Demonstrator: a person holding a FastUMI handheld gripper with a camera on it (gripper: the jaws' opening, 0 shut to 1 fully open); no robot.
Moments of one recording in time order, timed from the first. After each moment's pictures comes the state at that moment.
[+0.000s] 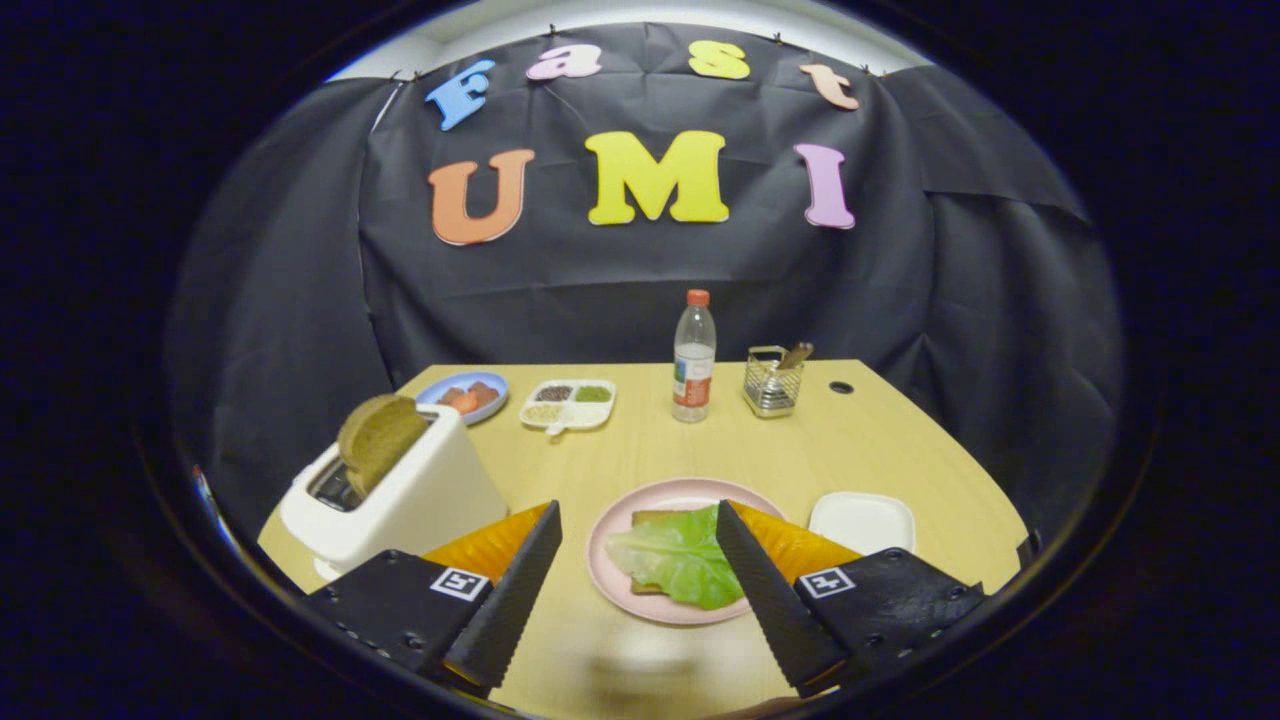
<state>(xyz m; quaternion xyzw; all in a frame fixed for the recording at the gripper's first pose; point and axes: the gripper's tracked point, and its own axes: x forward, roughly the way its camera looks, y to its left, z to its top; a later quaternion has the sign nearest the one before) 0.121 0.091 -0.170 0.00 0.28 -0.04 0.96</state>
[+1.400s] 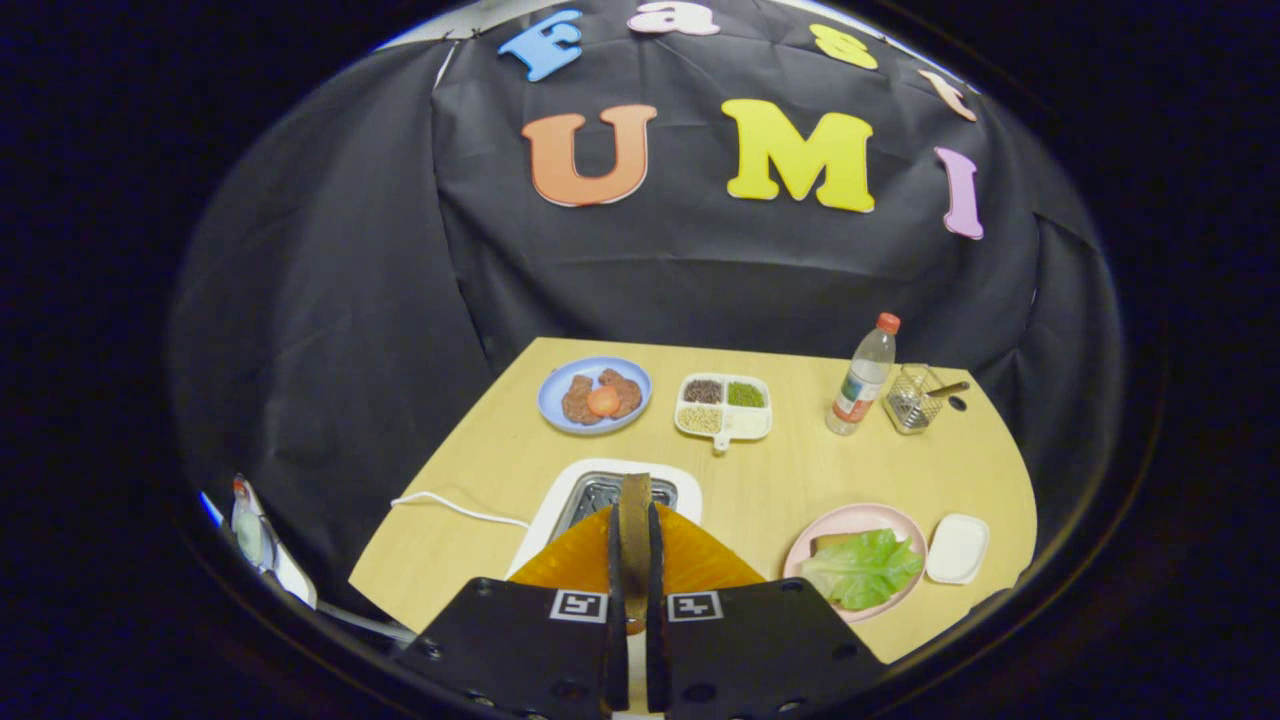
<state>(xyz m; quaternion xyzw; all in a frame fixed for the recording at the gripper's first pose) 0.186 0.284 -0.127 -0.02 0.37 0.05 0.93</state>
